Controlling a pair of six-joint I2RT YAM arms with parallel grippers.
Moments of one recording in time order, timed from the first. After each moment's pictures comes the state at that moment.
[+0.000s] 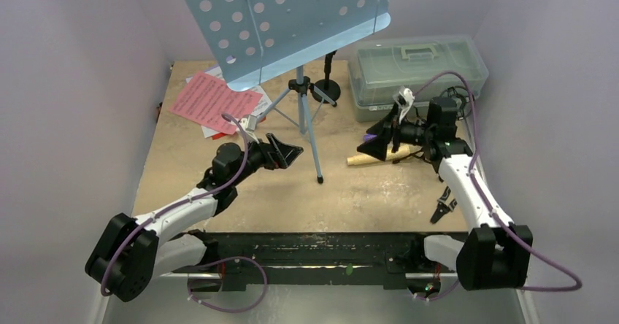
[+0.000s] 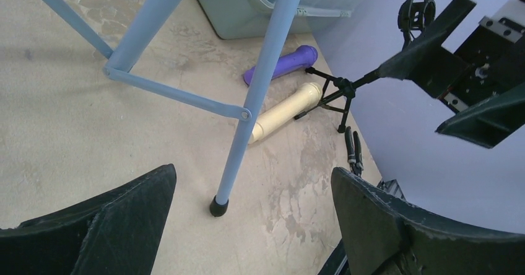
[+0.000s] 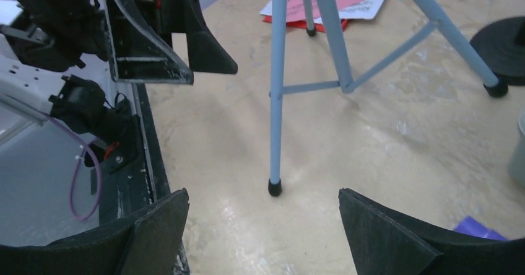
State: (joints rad) left arm -0.52 1.12 0.41 0.59 0.22 -0.74; right arm 0.01 1.13 0.84 -0.26 -1.09 -0.11
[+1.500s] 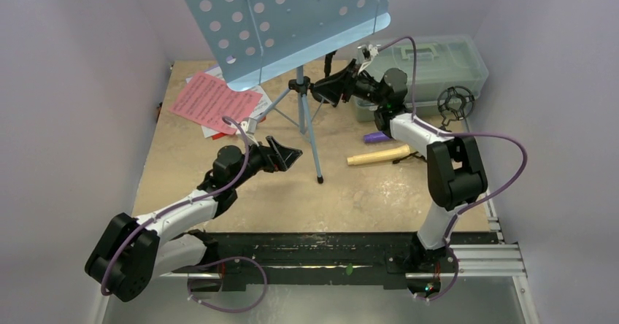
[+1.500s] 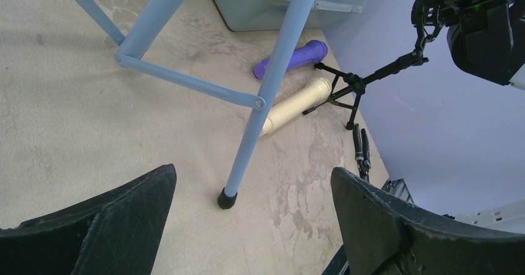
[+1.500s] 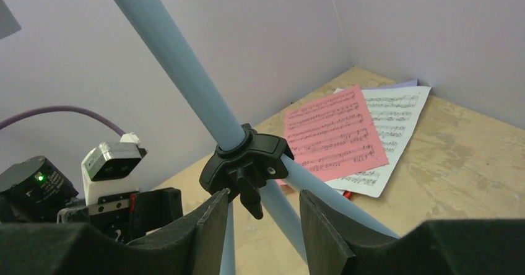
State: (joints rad) left arm -0.53 1.11 0.38 0.59 0.20 -0.74; right arm 0.32 1.78 1.17 0.85 -0.84 0.62
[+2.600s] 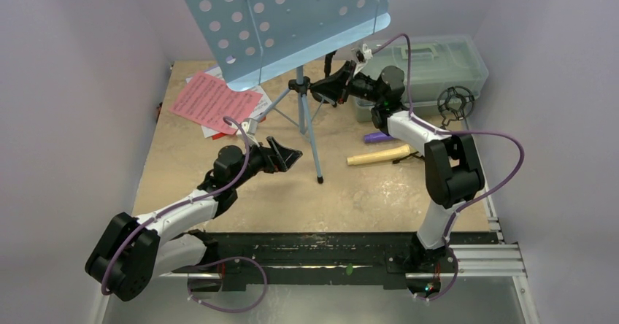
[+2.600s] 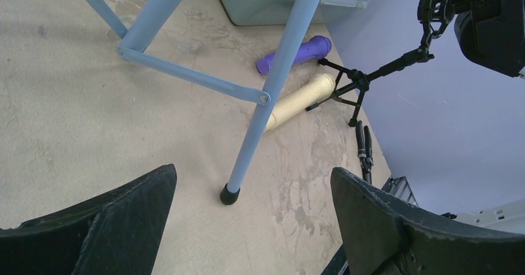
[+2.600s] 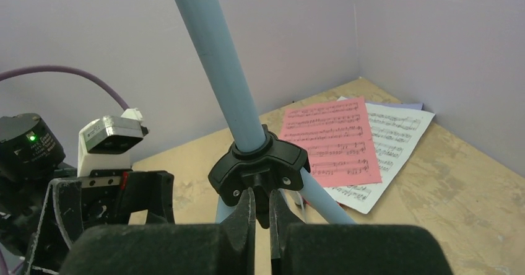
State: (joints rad) left arm -0.53 1.12 0.38 0.58 0.20 -0.74; right arm 0.33 1.81 1.23 0.85 -0.93 0.49
